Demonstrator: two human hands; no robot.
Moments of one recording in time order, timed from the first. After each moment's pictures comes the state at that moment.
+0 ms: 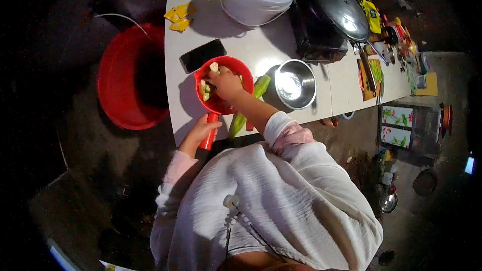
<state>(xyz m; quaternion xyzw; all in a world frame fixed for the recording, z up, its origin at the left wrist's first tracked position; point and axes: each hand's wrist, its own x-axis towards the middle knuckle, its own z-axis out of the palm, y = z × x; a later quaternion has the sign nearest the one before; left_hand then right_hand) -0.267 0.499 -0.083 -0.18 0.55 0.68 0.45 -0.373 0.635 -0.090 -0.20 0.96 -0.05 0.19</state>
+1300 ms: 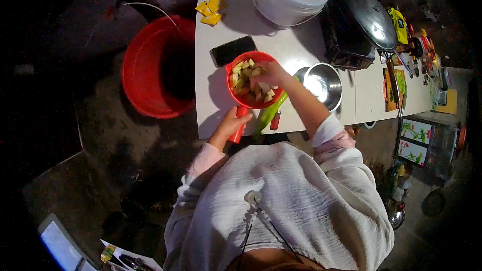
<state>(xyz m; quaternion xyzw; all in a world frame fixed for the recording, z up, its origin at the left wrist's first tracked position) -0.258 0.512 -0.087 -0.14 0.70 0.62 0.32 -0.411 0.684 -0.061 -0.16 0.90 -0.26 0.32</state>
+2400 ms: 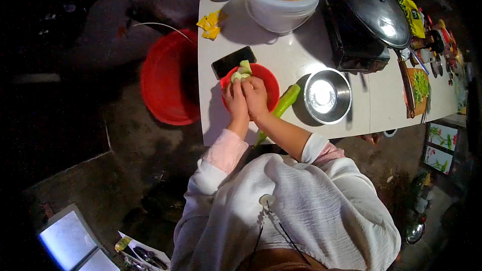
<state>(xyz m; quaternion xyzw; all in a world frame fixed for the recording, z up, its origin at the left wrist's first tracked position) -0.348 0.582 -0.083 -0.30 0.63 0.71 -0.05 -0.358 0.638 -0.092 0.13 0.71 -0.70 0.02</state>
